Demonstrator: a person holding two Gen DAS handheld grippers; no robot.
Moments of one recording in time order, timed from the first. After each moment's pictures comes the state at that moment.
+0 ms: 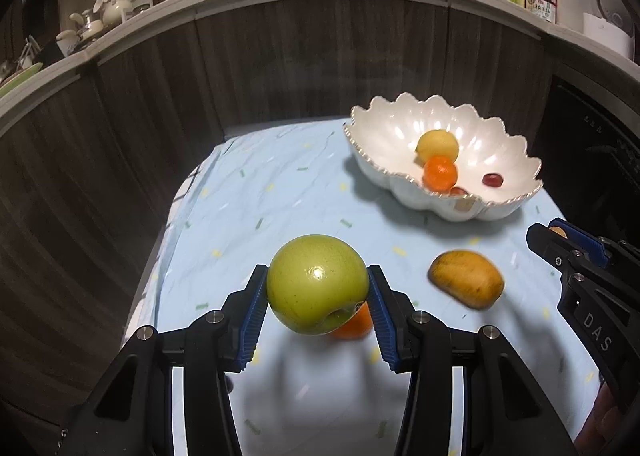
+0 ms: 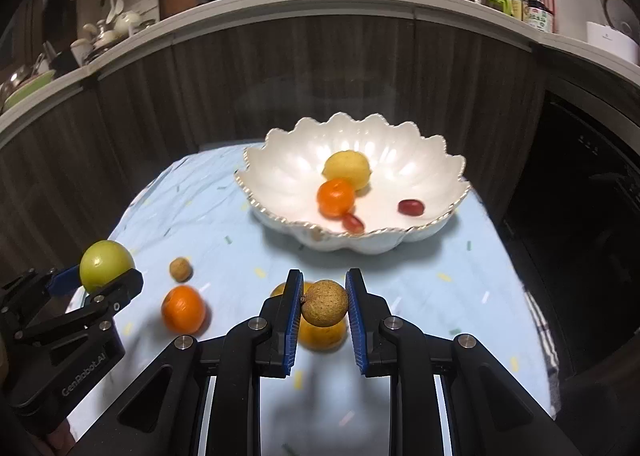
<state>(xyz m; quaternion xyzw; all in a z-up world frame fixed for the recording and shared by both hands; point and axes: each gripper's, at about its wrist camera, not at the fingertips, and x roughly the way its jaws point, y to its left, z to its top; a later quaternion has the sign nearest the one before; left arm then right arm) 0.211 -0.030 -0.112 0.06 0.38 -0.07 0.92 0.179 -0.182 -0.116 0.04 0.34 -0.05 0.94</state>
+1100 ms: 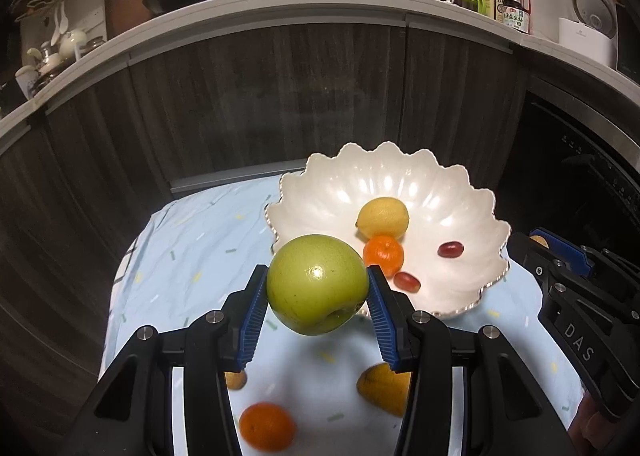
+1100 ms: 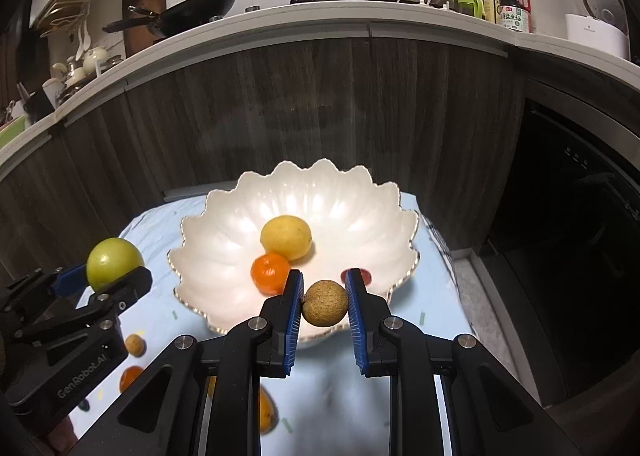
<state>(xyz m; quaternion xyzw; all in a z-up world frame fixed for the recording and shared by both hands) 0.286 -0.107 -0.078 0.07 0.35 -0.13 0.93 0.233 -0.251 -0.090 0.06 0.31 -0.08 0.95</state>
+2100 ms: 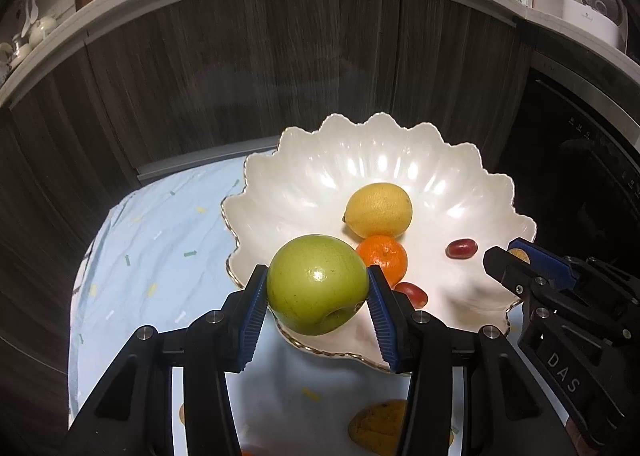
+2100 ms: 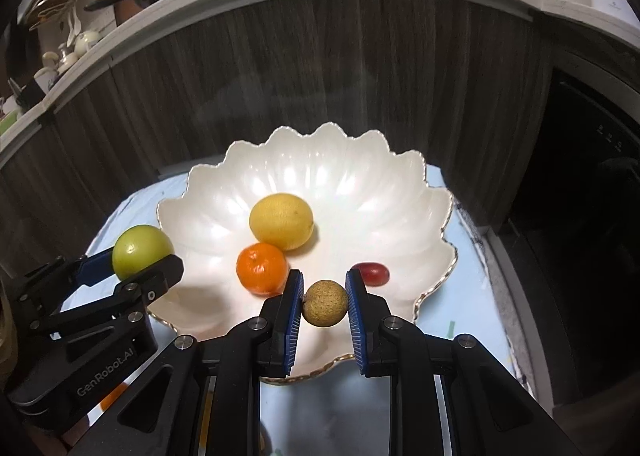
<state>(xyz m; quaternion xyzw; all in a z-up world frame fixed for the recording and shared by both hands) 0.338 -0.131 -0.118 0.07 0.40 -0.15 0.90 0.286 -0.261 -0.129 0.08 0.37 -0.05 0.92</state>
